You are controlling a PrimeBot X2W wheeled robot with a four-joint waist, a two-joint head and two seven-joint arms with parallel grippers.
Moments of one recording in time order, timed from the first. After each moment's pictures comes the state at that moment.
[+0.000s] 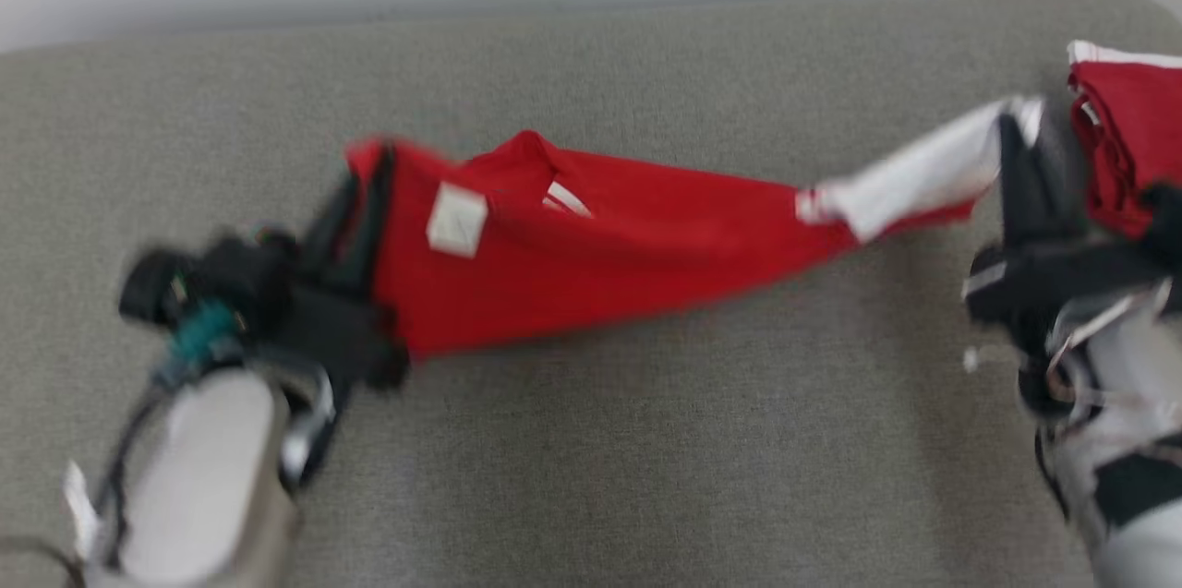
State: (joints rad) left arm -0.51 0.17 -0.23 0.29 -0.19 -0.12 -0.26; right arm -0.57 -0.33 0.20 0.49 0.60 0.13 -0.26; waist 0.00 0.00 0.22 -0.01
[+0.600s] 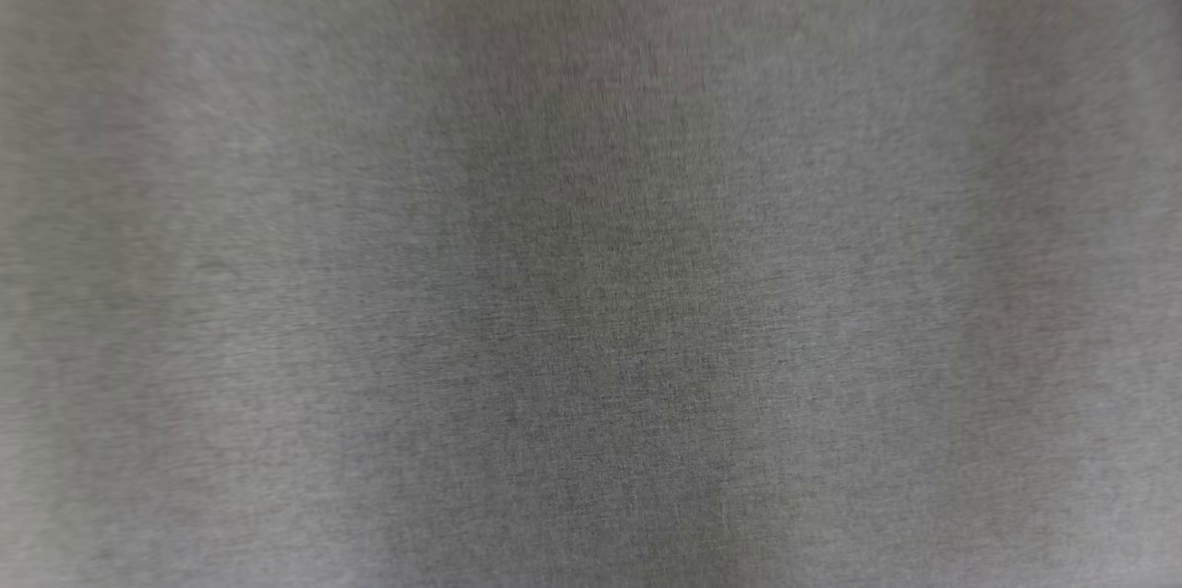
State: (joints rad) left arm -1.68 0.33 -0.18 0.51 -0.46 -0.12 0.06; right arm -1.63 -0.40 0.20 0.60 0.69 0.13 -0.03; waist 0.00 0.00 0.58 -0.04
